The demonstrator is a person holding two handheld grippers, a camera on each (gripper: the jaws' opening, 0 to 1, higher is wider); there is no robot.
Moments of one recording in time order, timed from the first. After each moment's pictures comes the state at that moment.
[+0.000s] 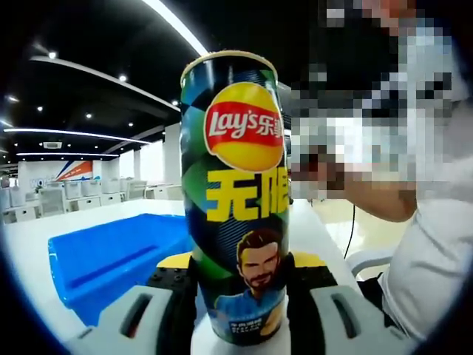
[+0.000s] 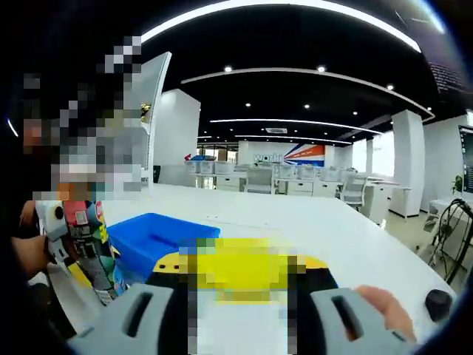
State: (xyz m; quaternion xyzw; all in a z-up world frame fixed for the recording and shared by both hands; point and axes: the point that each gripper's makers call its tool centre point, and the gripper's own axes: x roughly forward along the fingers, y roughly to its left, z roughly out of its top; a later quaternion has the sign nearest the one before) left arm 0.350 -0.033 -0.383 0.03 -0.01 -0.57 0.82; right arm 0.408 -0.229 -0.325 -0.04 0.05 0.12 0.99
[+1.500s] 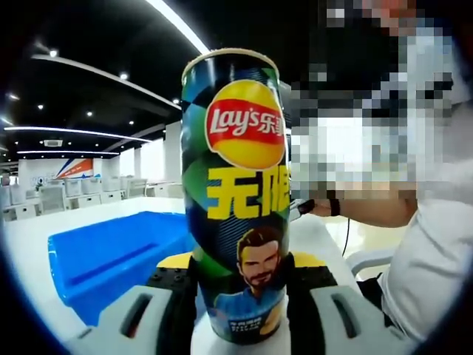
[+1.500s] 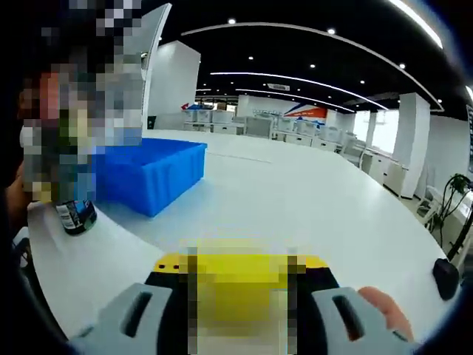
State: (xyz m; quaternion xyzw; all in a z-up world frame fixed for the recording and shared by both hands) left arm 0.350 -0.032 -0.385 0.03 0.00 -0.56 0.83; right arm 0.408 -0.248 -0.435 -0.09 0.18 0.11 0.97
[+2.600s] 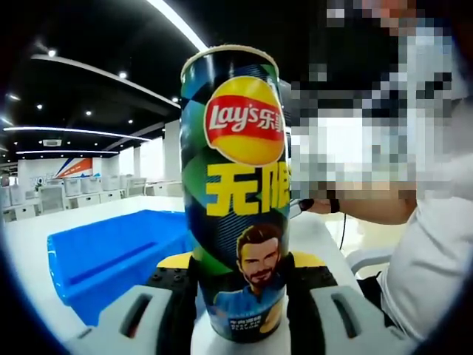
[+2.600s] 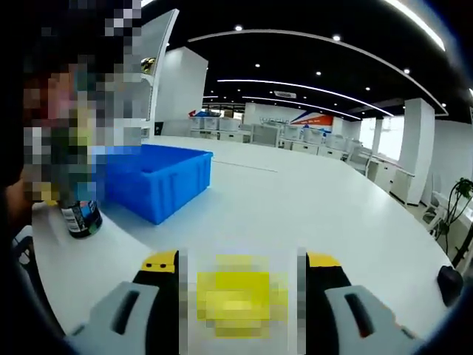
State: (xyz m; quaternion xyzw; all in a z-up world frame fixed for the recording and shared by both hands) left arm 0.350 -0.032 -0.387 0.03 0.00 -0.57 0.82; right arm 0.406 -0.238 -0.422 -0.08 0.15 0.13 0.98
